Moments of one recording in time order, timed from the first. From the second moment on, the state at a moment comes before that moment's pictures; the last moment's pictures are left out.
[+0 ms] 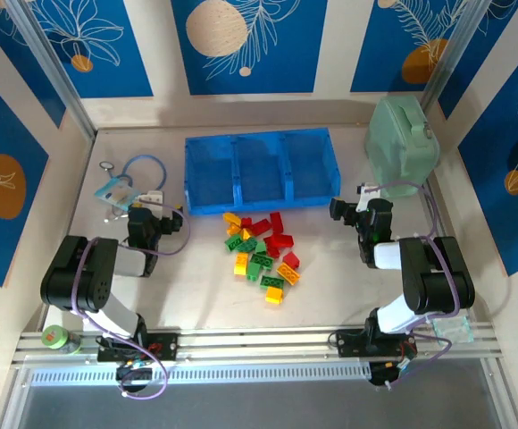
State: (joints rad) left arm -0.10 1.58 0.35 0.87 -0.12 0.06; right arm 0.02 1.52 0.39 0.74 -0.05 0.10
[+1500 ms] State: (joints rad) left arm -0.13 1.46 0.40 0.66 -0.21 0.06; right arm 0.02 1.35 0.49 0.46 -0.07 0.10
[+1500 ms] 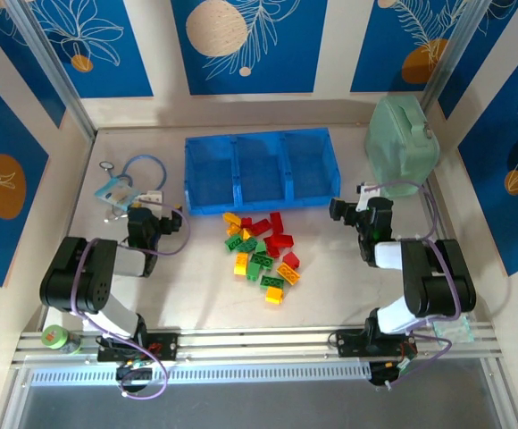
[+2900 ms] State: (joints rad) left arm -0.88 1.25 0.70 -0.31 -0.20 -0.55; right arm 0.62 0.90 0.82 -0.64 0.06 0.56
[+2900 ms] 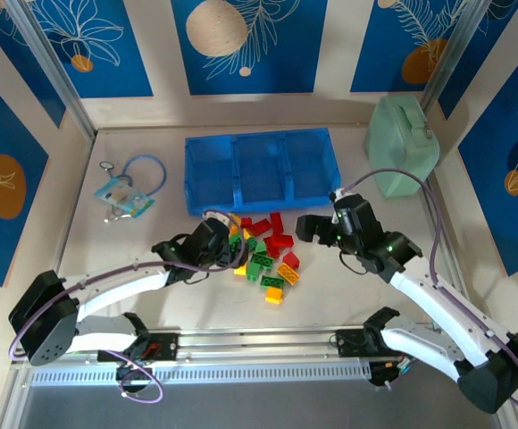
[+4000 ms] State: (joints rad) left arm -0.93 1.40 0.69 -0.30 -0.14 -0.69; right arm 0.69 0.98 0.83 -0.71 0.10 0.56
